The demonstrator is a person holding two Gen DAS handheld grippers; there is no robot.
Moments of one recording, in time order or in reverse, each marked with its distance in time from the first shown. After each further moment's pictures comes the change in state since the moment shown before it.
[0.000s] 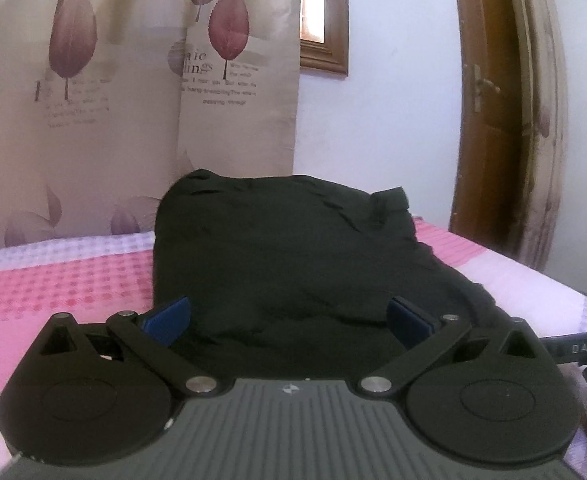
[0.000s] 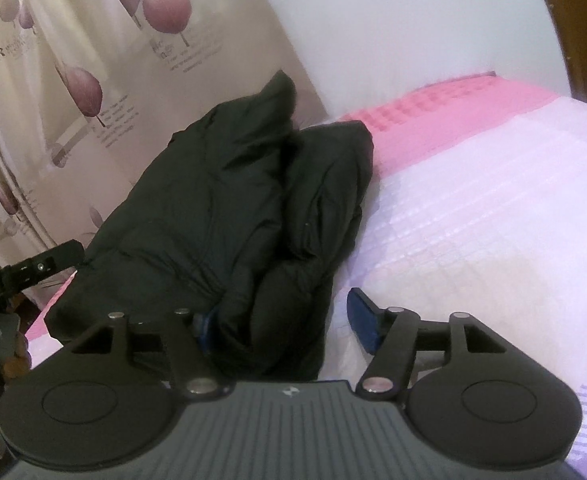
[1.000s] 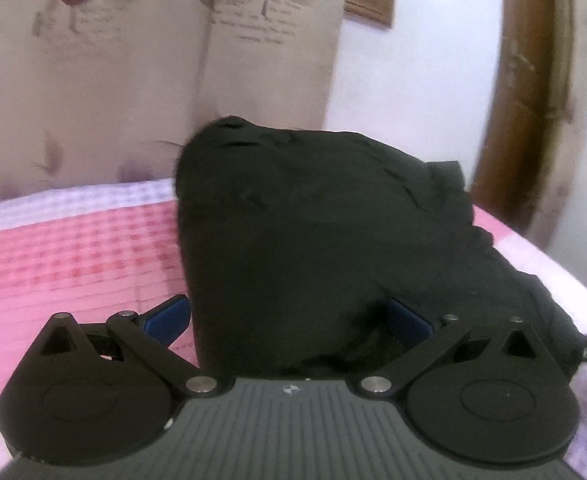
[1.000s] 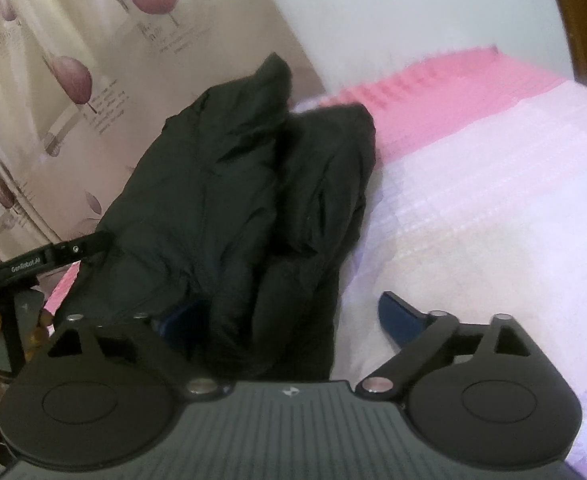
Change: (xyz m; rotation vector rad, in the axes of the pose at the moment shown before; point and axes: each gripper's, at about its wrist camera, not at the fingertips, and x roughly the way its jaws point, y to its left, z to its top) left arm 0.050 0.064 0.021 -0.079 0.199 -0.054; right arm 0.010 -0.002 0.024 0.051 0.120 0.000
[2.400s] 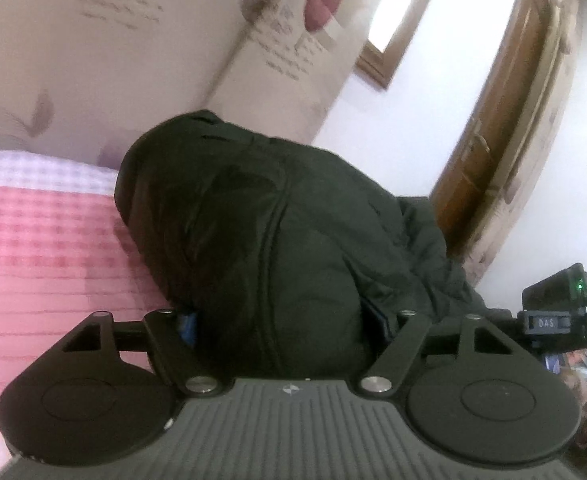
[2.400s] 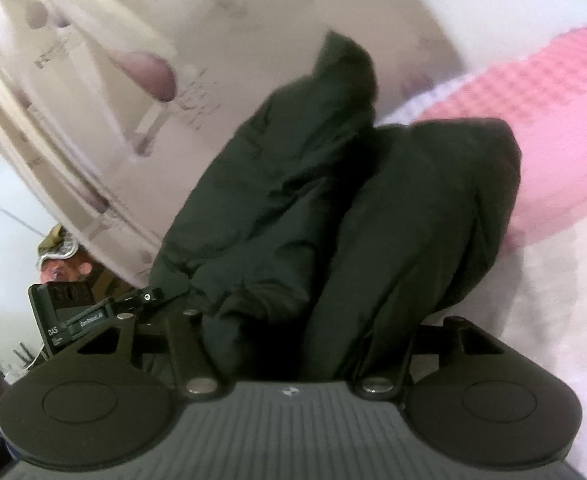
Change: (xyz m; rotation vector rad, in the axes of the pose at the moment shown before) left arm -0.040 0.090 0.005 -0.228 -0.060 -0.259; right arm 0.084 0.069 0.065 0.001 0.103 0.375
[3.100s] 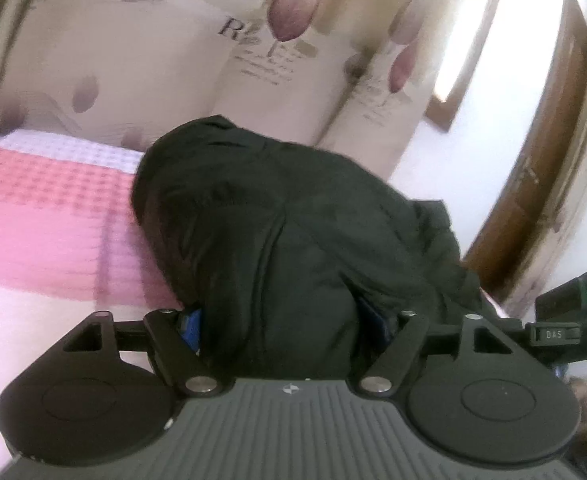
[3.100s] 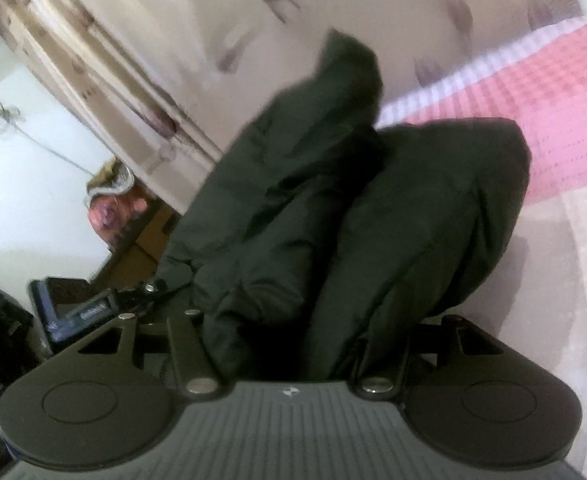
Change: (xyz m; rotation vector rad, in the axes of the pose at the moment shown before) left arm -0.179 0.044 -0.055 -0.067 -0.085 0.227; right arm 0.076 0.115 -0.077 -0.081 0.130 0.124
